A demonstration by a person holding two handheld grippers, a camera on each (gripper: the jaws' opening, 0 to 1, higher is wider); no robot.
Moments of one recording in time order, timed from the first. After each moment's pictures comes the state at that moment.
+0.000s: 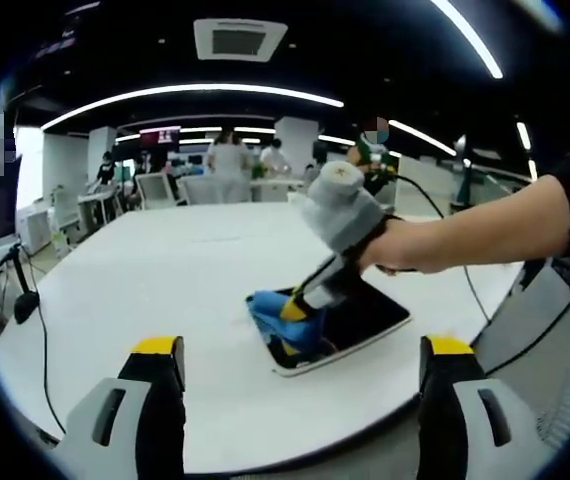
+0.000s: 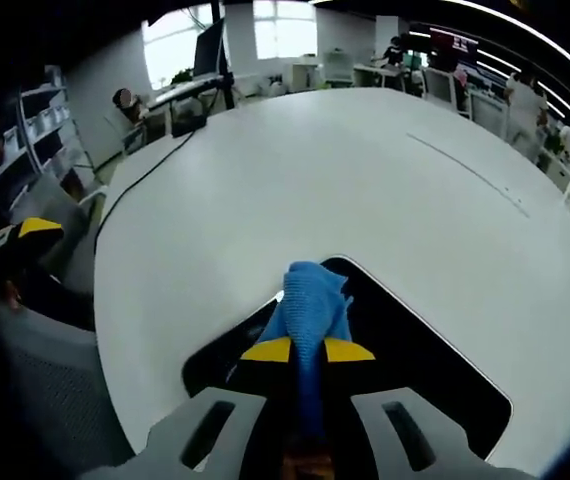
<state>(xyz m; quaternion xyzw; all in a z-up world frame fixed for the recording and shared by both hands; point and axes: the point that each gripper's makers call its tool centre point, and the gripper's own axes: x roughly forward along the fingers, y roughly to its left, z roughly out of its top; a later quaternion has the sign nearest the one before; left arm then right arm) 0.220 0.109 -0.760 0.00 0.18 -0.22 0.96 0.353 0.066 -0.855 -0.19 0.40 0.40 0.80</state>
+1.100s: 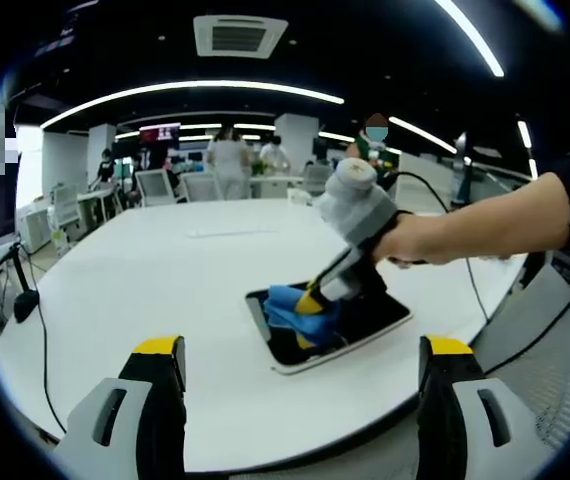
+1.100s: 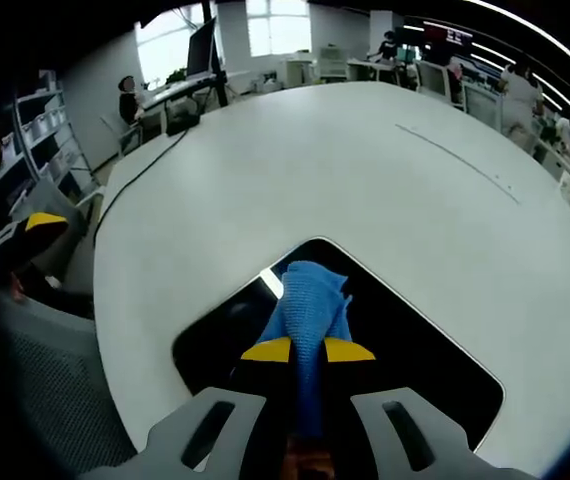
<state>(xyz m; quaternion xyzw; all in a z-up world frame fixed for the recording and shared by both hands) 0.221 0.109 -0.761 0.00 0.18 -0.22 0.96 0.352 0.044 -0.855 -0.18 0.41 0.39 0.80</state>
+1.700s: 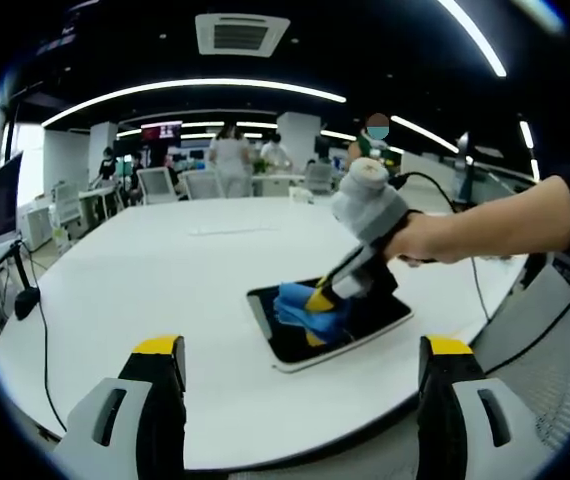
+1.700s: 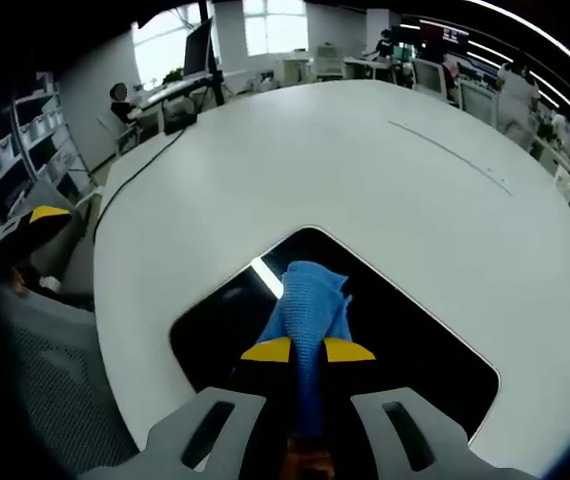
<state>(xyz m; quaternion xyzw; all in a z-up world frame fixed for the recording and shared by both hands) 0.222 0.111 -0.764 0.00 0.18 -0.22 0.96 0.349 0.028 -0.855 -0.18 0.41 0.39 0.81</state>
